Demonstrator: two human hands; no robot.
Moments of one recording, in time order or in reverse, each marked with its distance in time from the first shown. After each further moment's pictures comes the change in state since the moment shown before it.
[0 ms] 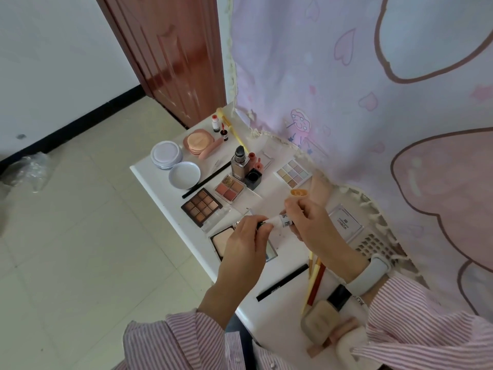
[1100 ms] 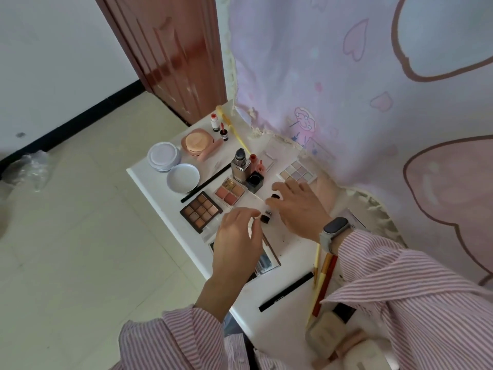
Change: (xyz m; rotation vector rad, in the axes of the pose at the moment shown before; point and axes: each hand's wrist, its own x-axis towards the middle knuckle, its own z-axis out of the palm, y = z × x) left_hand 0.029 -0.016 0.002 0.199 0.073 -0.036; right_hand 0.086 0.050 -0.006 -1.424 -0.106 -0.690
